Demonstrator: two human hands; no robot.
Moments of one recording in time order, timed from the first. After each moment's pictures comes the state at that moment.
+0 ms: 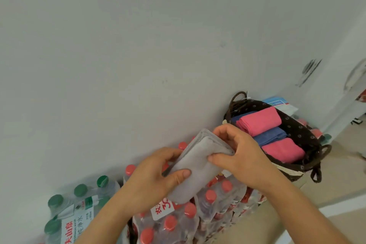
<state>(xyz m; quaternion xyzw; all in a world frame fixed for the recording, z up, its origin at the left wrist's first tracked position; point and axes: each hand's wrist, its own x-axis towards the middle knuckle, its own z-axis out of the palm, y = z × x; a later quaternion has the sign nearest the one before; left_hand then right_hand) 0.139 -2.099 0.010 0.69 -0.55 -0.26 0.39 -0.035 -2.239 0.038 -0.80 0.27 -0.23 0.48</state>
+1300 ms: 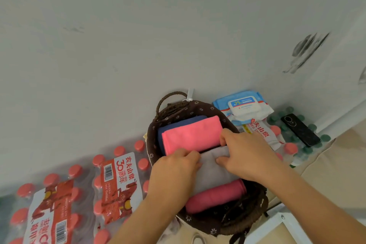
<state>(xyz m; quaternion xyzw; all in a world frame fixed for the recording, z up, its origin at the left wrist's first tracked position) -0.042 -2.400 -0.055 0.83 -0.55 -0.04 0.10 -0.159 -2.541 -0.033 -0.95 0.30 0.03 0.12</state>
